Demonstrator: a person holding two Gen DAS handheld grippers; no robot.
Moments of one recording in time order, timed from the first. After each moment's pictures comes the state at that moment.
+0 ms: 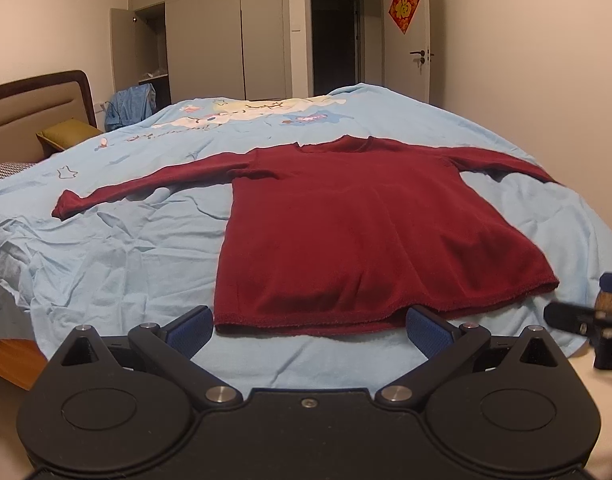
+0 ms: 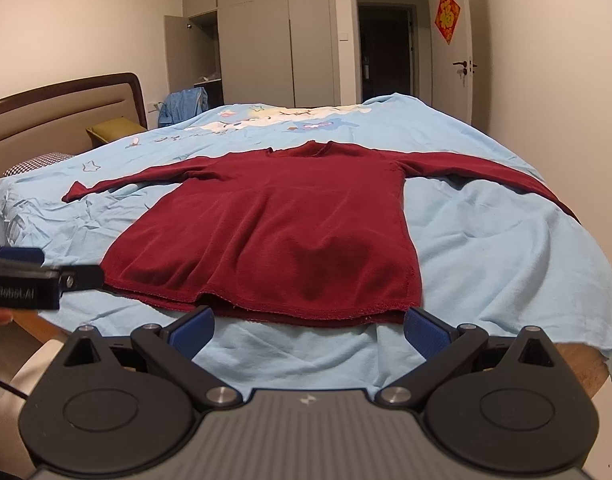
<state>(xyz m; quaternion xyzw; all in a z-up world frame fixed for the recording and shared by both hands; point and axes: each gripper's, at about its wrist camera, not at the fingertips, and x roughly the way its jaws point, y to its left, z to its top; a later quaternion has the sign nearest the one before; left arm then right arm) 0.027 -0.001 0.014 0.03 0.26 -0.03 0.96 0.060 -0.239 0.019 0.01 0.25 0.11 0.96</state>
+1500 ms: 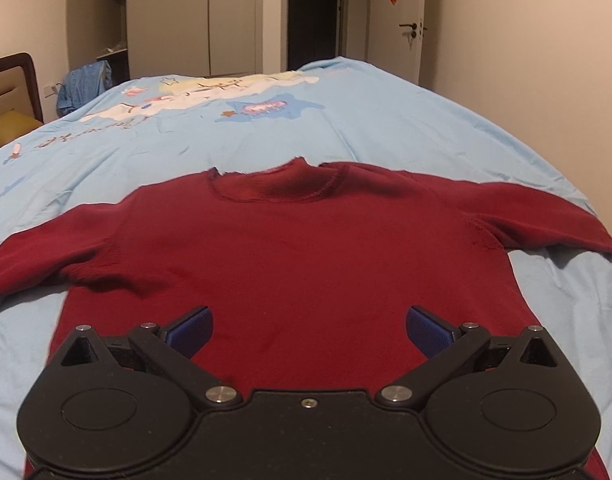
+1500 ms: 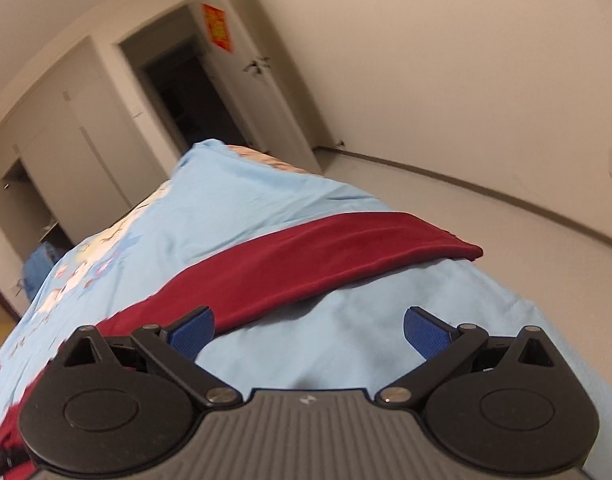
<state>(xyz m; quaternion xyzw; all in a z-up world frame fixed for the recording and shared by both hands) 0.368 -0.101 0.003 0.02 0.32 -0.06 0.95 0.375 -0.558 -0.002 0.29 0.23 -0.10 0.92</state>
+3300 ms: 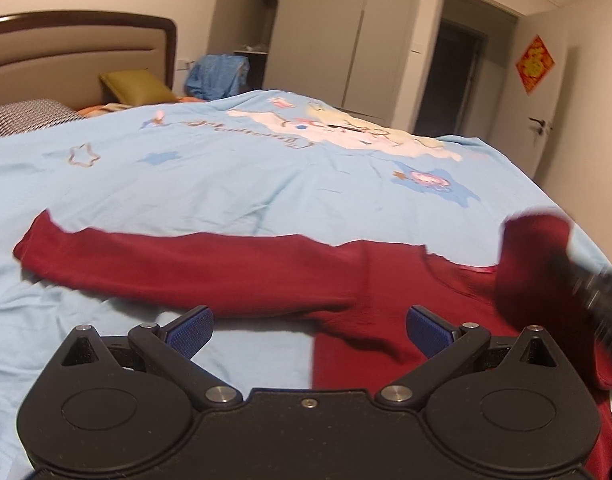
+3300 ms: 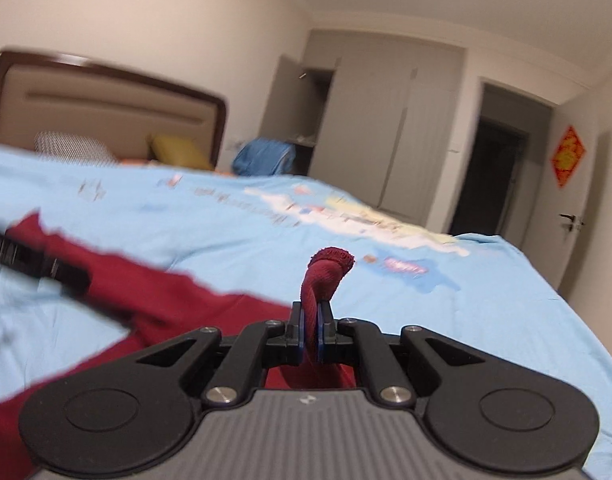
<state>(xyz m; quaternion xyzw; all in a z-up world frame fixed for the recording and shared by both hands) 0.337 0.105 0.050 -0.12 0.25 0.10 0.96 0.476 -0.129 0.045 -0.16 0.10 0.23 0.95</state>
